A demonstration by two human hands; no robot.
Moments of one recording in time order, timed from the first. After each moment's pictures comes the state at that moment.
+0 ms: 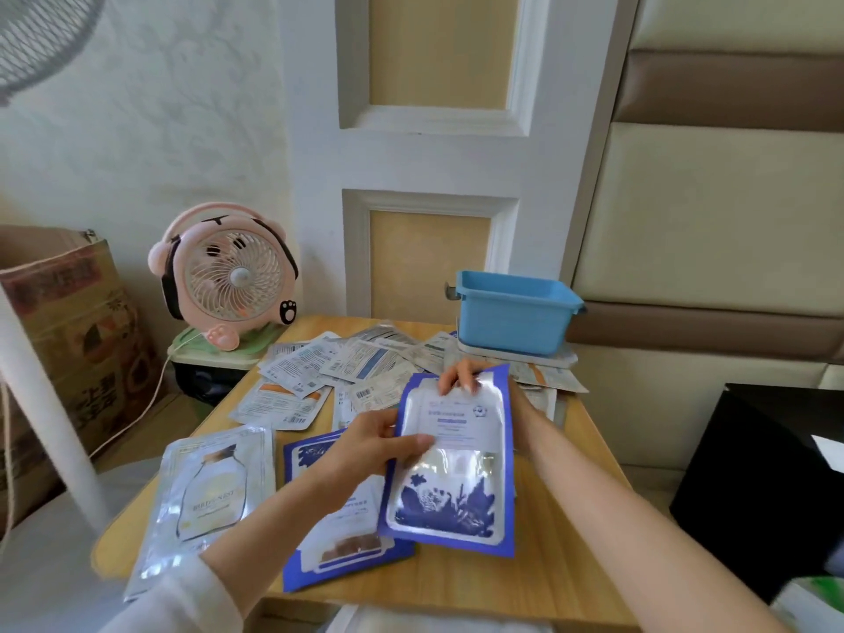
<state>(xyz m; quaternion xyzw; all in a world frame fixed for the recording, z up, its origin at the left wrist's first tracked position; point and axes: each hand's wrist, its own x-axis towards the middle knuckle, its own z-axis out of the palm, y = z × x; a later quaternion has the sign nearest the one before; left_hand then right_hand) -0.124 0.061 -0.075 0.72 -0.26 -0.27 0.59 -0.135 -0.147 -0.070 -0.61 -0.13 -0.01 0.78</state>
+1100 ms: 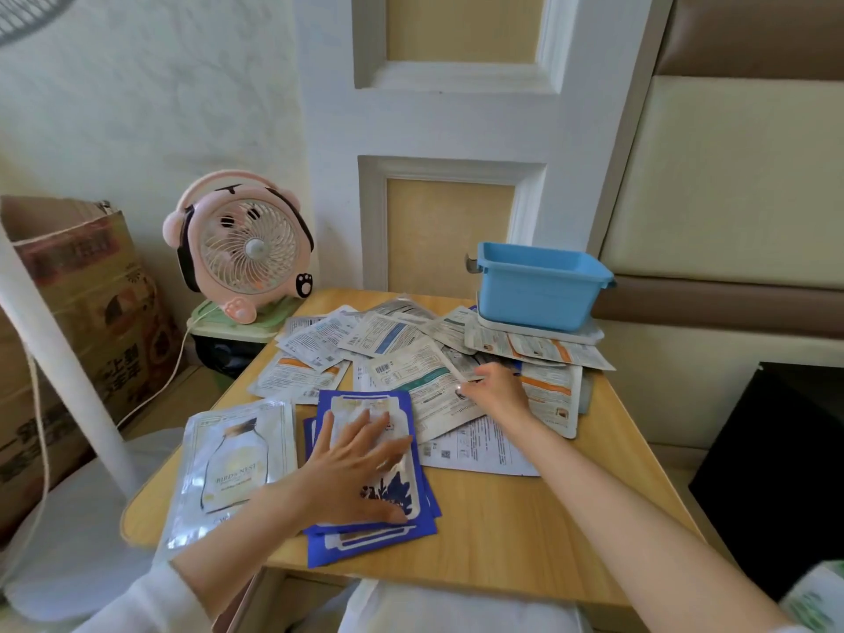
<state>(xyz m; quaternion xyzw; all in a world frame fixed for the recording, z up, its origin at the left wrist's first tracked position) -0.099 0.106 -0.131 0.90 -0.43 -0.10 -0.03 -0.106 -0.135 -0.121 -0.87 0.27 -0.13 0.38</state>
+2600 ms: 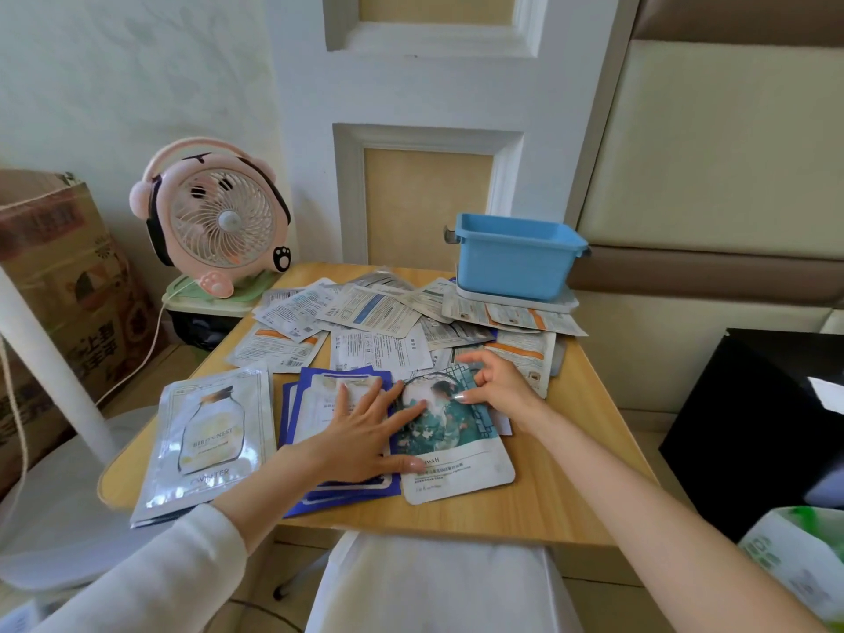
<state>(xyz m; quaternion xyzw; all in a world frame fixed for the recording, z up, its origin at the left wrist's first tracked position) -0.107 0.066 -0.143 0.87 -0.48 -0.08 -0.01 -0.159 -0.158 -0.136 -0.82 0.15 -0.05 0.55</state>
